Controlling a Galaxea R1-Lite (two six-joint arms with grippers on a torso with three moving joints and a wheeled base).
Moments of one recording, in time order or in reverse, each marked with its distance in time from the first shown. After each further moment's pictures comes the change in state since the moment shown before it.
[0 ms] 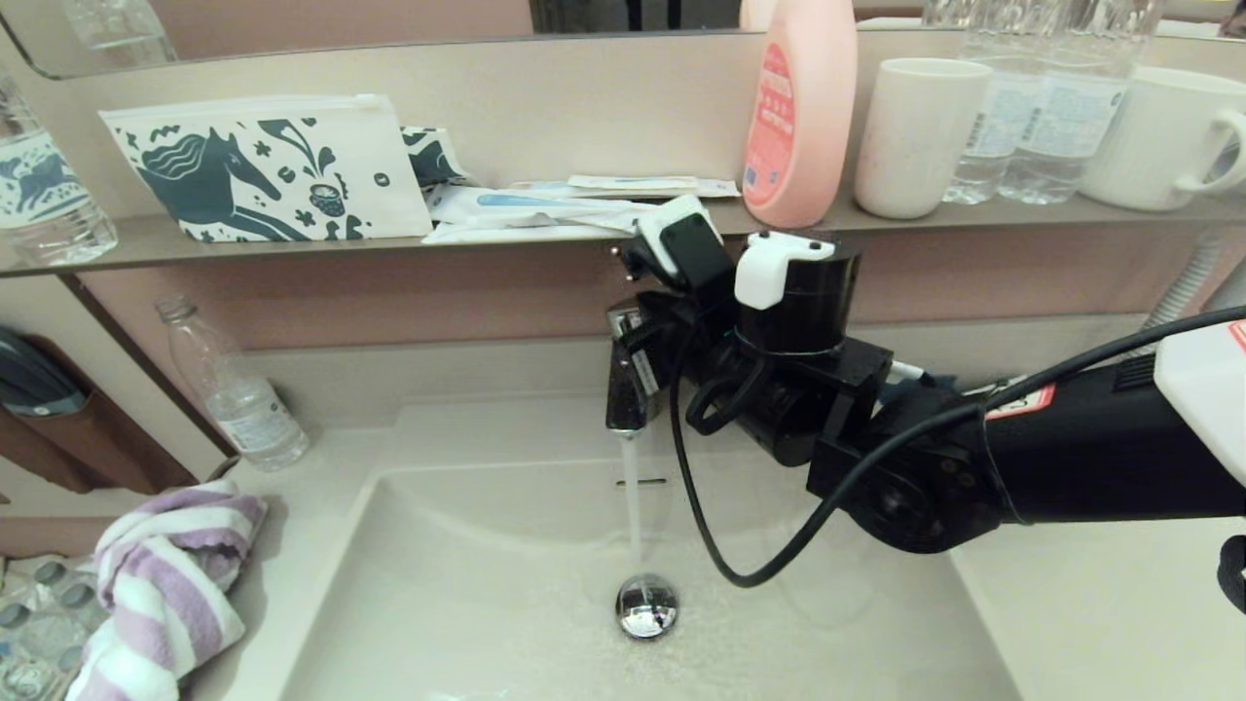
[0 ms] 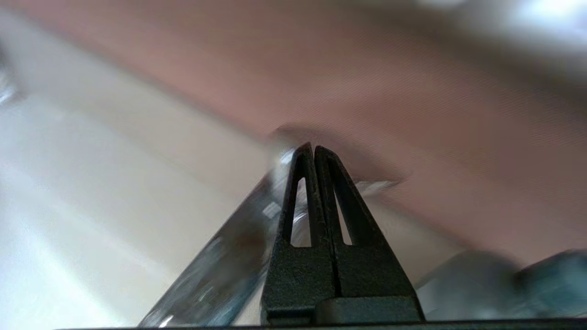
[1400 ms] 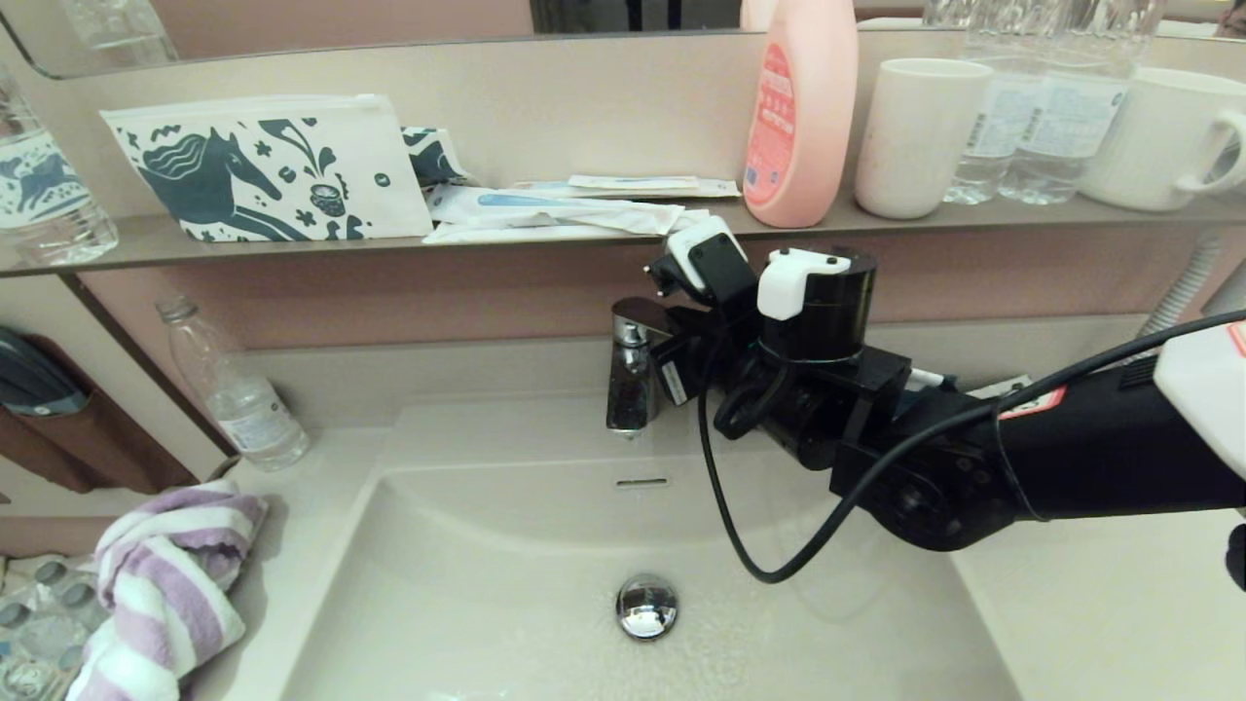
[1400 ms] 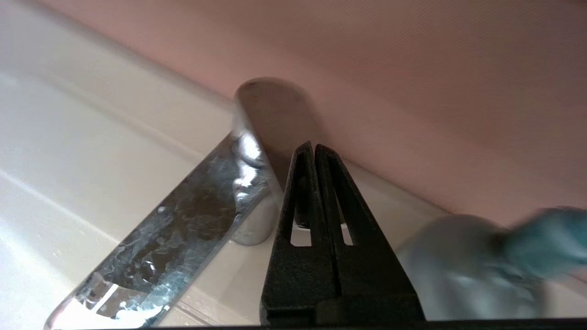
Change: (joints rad) left arm 0.000 0.000 0.000 0.000 0.000 0.000; right arm -0.043 -0.026 0.081 0.003 0.004 0.013
